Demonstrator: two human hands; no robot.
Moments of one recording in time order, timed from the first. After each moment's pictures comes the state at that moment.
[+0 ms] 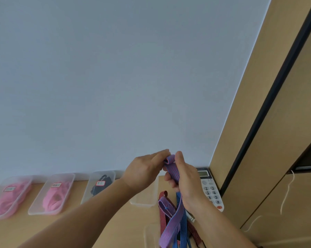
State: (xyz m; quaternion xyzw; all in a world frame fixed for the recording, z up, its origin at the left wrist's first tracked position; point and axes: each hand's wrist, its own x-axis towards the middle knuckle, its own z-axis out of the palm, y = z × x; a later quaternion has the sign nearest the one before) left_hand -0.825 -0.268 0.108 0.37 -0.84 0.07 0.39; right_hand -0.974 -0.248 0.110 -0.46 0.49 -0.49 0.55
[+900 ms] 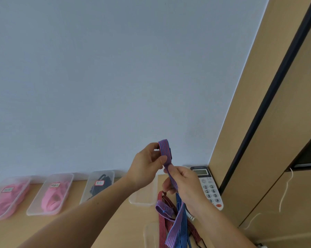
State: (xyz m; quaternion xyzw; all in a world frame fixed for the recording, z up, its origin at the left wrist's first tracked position) left_hand -0.833 -0.274 0.111 0.47 -0.64 -0.39 0.47; right_hand -0.982 -0.250 0.091 -0.48 0.51 -0.44 0.56
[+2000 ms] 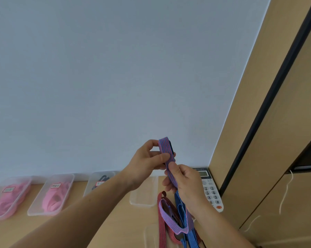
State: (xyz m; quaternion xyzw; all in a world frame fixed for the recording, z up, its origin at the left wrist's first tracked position) left_hand -0.826 -0.268 0.131 0.38 -0.55 -0.57 0.48; right_hand -0.976 -0.243 0.101 -0.52 0.49 -0.49 0.50
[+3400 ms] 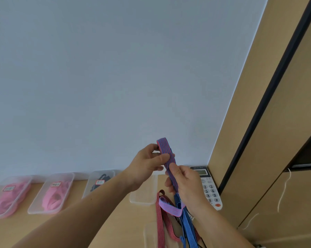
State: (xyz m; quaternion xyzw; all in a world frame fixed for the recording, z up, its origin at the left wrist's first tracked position) left_hand -0.831 -0.265 0.125 0.43 -0.56 -0.55 0.45; right_hand -0.982 -0.241 0.091 -0.51 0.50 -0.49 0.51
